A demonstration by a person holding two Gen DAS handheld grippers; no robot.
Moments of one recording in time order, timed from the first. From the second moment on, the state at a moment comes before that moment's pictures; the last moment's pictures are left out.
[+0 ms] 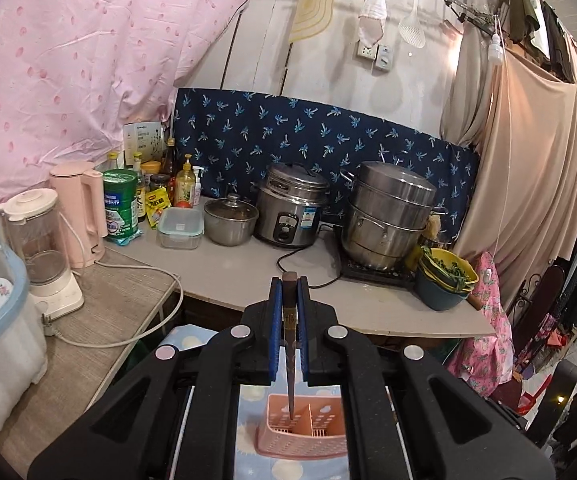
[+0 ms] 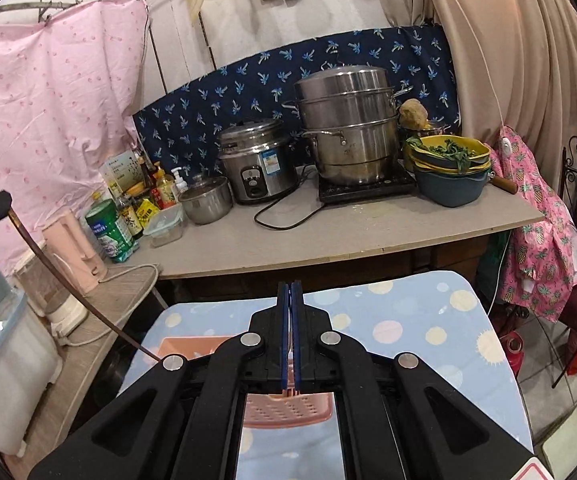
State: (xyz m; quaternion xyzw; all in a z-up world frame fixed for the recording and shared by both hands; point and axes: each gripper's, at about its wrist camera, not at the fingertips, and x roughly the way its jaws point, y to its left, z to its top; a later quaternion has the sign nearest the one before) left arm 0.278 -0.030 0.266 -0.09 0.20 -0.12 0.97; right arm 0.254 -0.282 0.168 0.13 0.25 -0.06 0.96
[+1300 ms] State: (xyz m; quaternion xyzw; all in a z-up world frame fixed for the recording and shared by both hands) left arm 0.168 -0.023 0.125 0.00 0.35 -0.12 0.93; right arm 0.093 -0.235 0.101 0.09 0.32 -0.06 0.94
